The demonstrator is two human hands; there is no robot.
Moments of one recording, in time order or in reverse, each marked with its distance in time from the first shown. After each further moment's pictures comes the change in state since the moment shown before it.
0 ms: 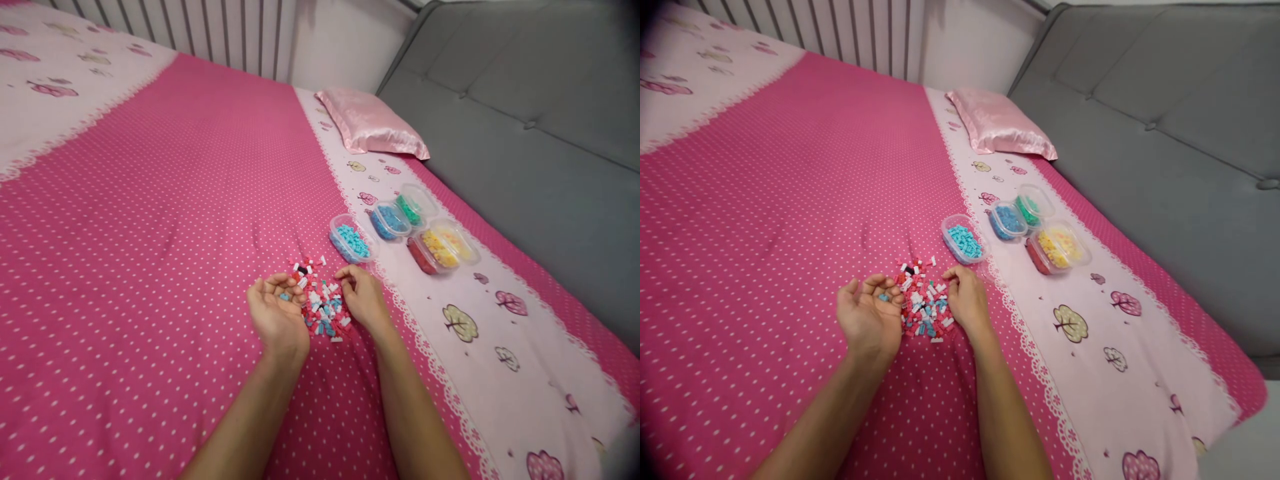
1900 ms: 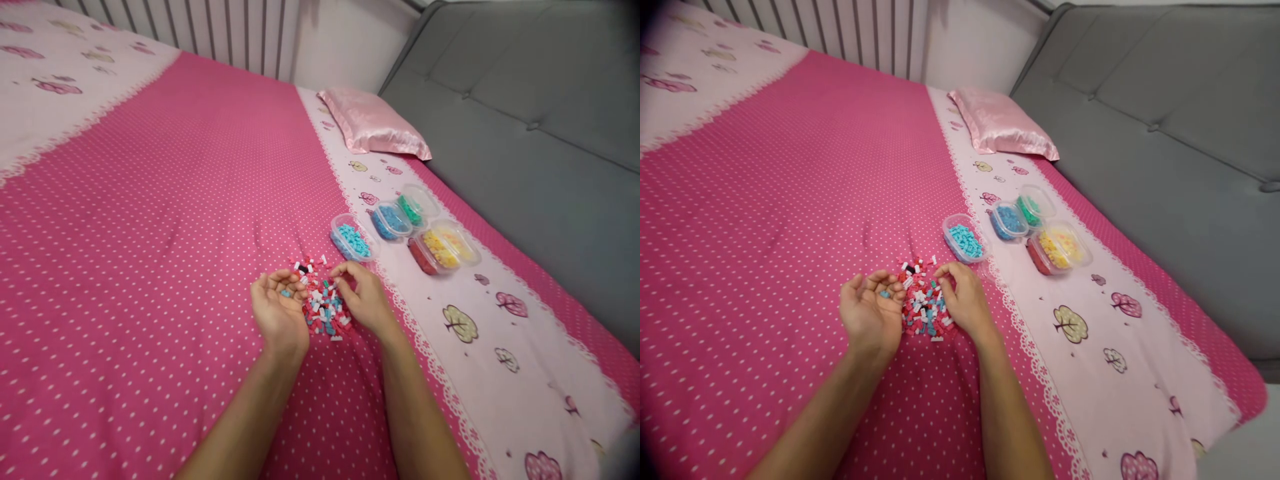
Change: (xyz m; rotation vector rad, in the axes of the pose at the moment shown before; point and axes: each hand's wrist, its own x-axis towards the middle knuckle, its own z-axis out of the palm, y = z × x) left_hand 0.000 0.000 0.002 -0.014 -0.015 -0.003; right_hand -0.002 -0.018 -0.015 0.101 -0.067 -0.217
